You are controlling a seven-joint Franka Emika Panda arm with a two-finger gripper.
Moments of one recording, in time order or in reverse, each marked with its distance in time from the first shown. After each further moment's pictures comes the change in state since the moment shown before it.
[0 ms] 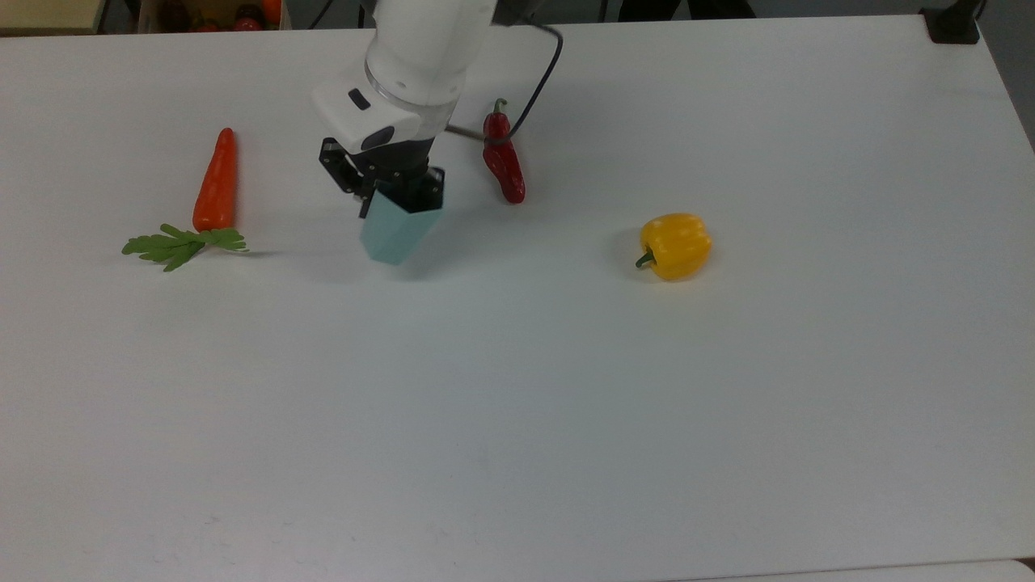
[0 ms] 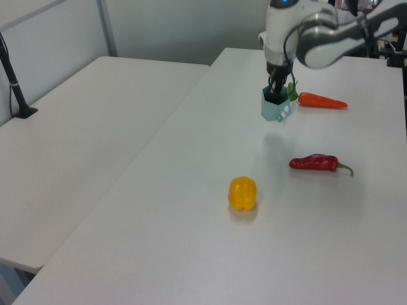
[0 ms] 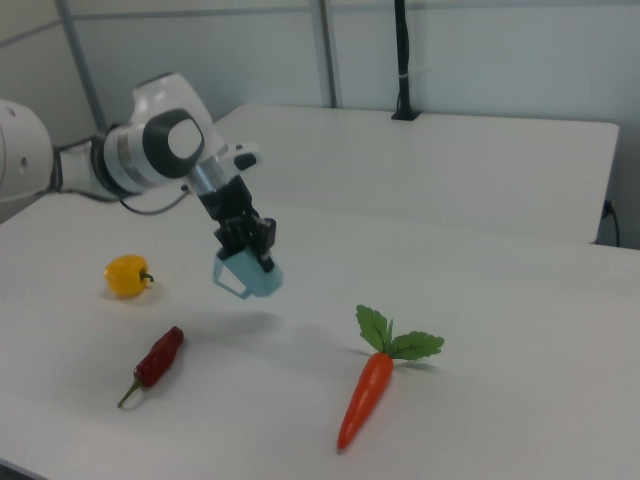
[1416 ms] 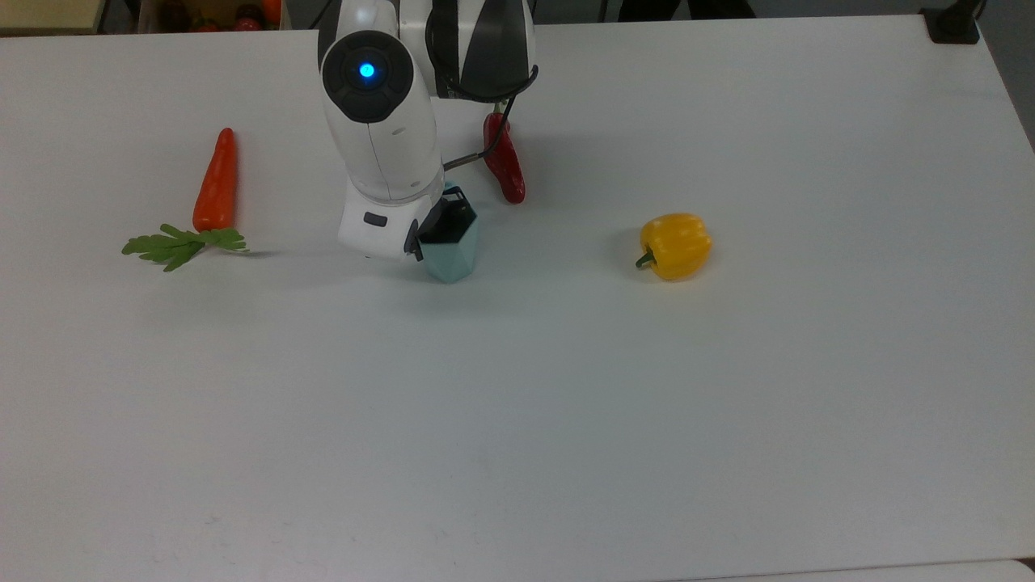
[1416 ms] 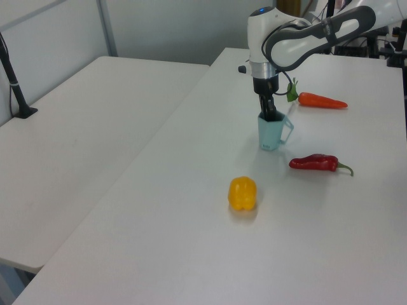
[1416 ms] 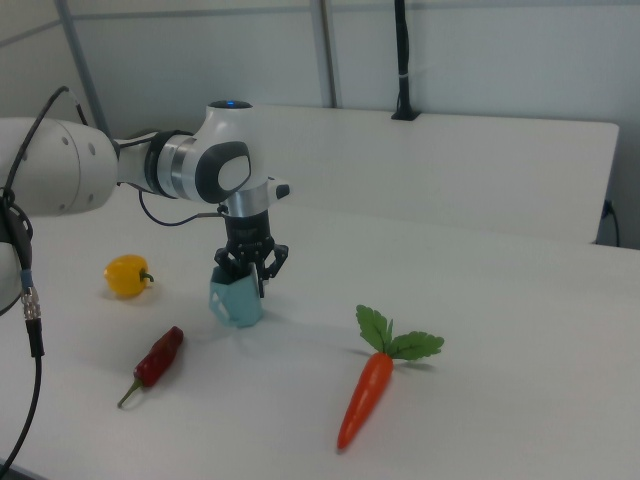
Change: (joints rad) arm -0.034 0.237 0.000 0.211 0.351 -0.119 -0.749
